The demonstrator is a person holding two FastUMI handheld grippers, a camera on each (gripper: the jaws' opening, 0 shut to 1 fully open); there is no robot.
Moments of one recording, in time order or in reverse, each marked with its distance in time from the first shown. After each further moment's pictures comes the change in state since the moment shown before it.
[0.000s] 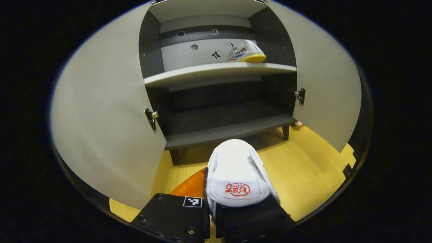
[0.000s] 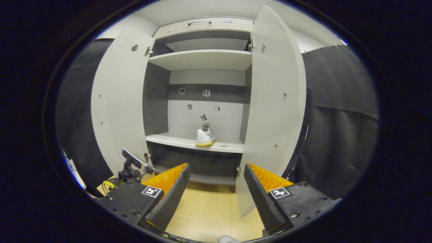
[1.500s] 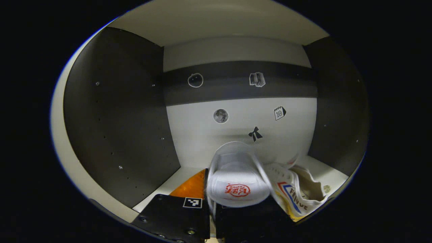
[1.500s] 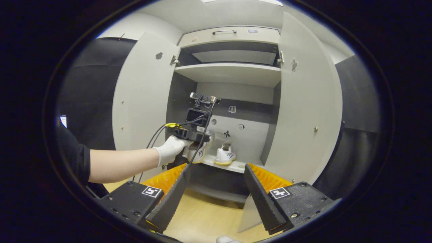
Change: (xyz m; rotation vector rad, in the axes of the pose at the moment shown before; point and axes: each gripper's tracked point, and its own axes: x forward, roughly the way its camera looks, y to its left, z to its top) left arm 0.168 0.073 0.307 -0.080 -0.180 0.242; right arm 0.024 0.013 0.040 -0.121 -0.077 0.222
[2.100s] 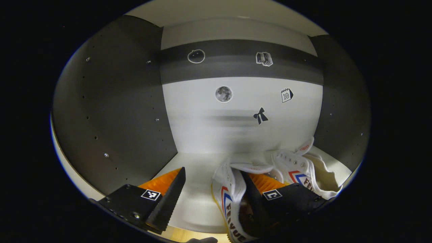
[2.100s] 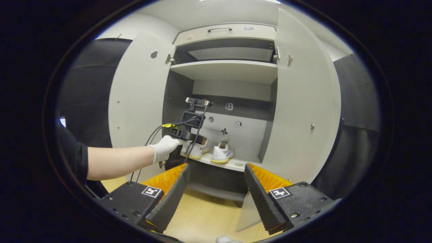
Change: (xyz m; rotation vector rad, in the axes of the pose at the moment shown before) left arm 0.006 0.007 -0.028 -0.050 0.112 -0.049; right arm 0.001 -0.004 -0.002 0.012 0.016 0.002
